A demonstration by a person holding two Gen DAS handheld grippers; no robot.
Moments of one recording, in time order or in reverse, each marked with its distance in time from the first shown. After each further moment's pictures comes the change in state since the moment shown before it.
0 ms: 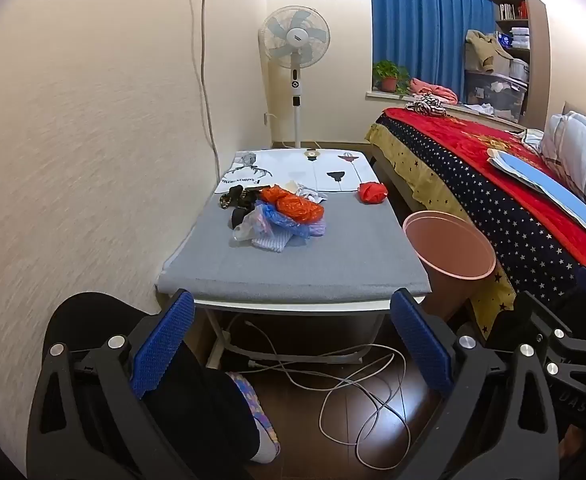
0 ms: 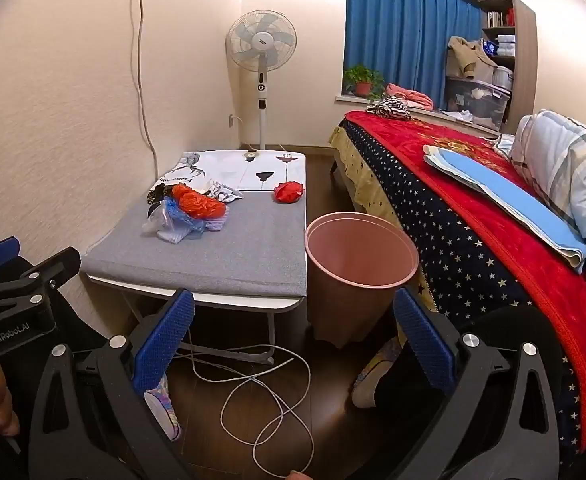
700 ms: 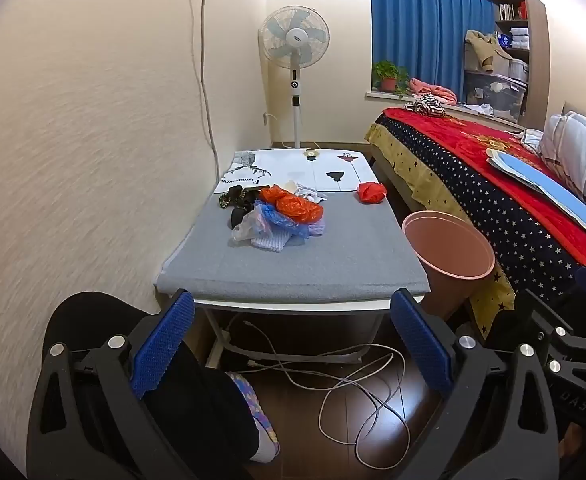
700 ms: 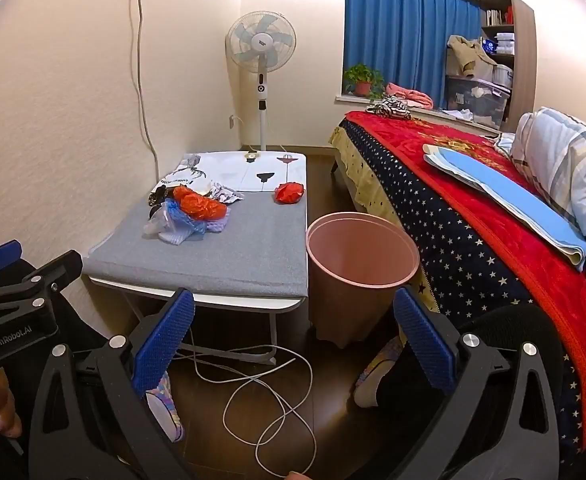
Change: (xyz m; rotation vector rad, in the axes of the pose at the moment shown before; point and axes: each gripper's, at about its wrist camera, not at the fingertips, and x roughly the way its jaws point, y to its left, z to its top) left arm -0.003 -0.001 -0.001 0.006 0.002 0.004; right arm 0.001 0.001 0.000 0.010 0.000 0.001
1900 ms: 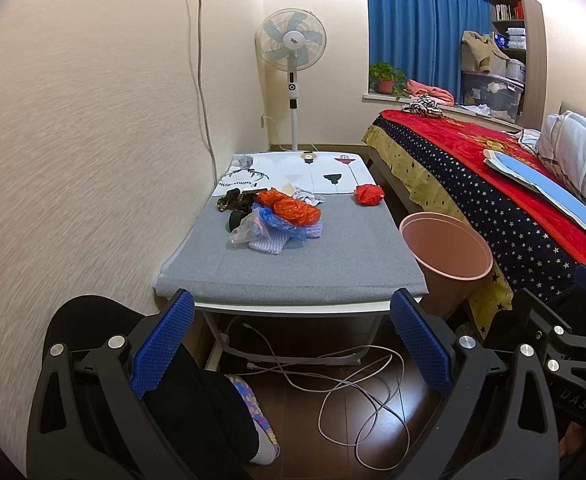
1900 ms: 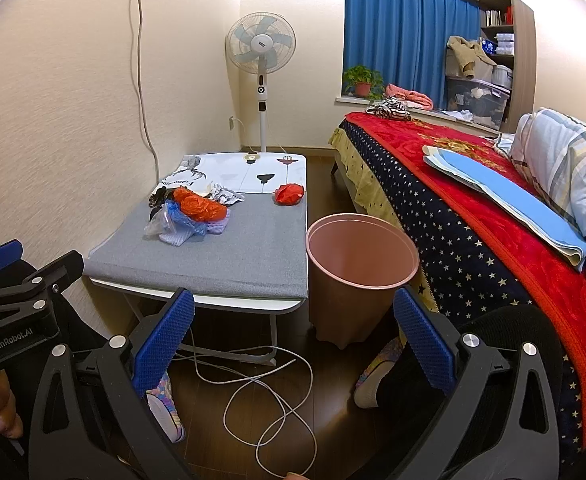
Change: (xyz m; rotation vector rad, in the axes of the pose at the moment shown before) left arm 0.002 -0.001 0.001 0.006 -0.008 -0.010; right arm -0.004 0.000 0.003 0.001 -0.002 0.005
